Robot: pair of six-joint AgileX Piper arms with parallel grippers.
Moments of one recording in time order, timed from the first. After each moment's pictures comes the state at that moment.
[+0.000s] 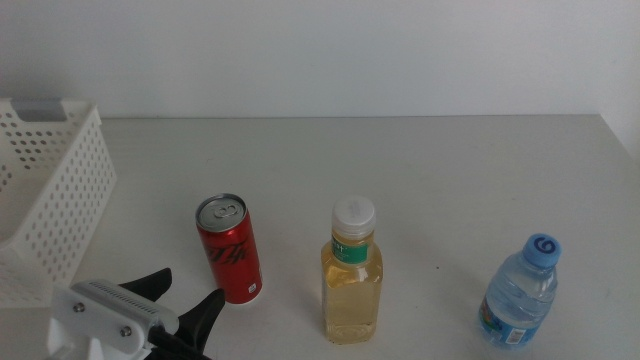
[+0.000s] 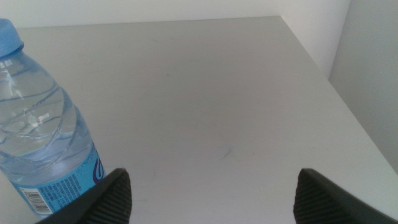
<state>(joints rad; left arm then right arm) -0.51 1.40 0.02 -0.06 -1.13 -0.07 0.00 -0.01 0.03 -0.19 0.35 0.23</state>
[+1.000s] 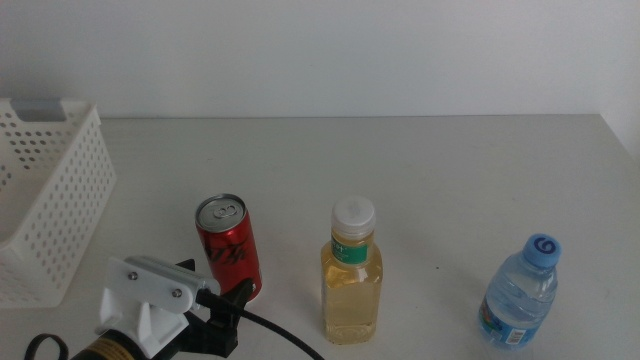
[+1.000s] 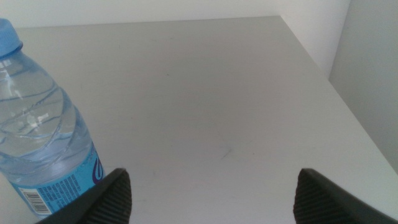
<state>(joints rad) -0.51 1.63 -0.11 -0.07 -1.14 -0.10 0.00 -0.01 0.03 -0.19 0.35 0.23</state>
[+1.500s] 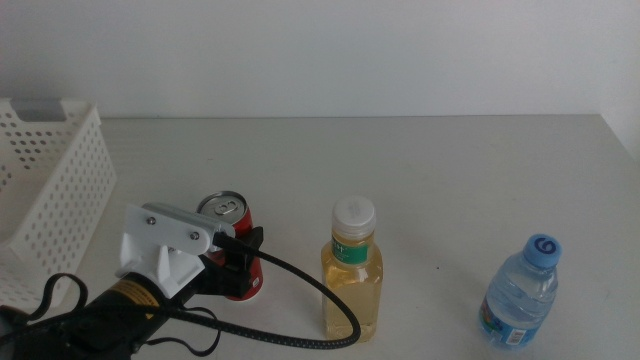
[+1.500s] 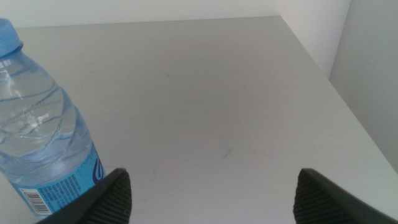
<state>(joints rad) -0.42 1.65 -0.30 0.00 -1.06 -0.09 0.00 -0.01 0.03 -0.19 0.35 0.23</state>
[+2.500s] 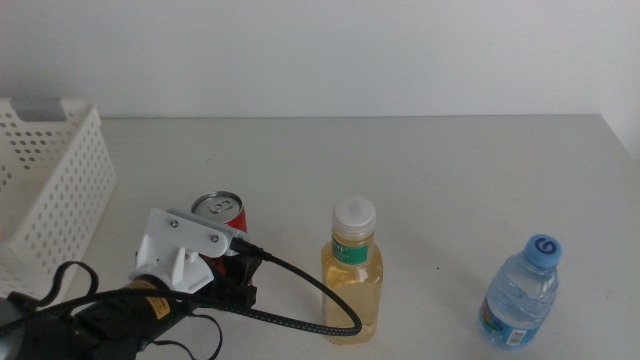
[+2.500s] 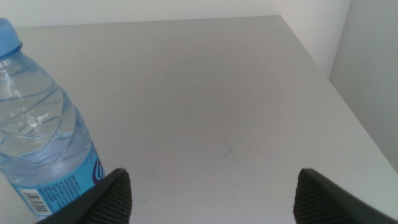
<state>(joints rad) -0.41 1.70 -0.35 0.08 -0.89 -0.12 0.00 -0.01 0.03 -0.19 0.35 0.23</state>
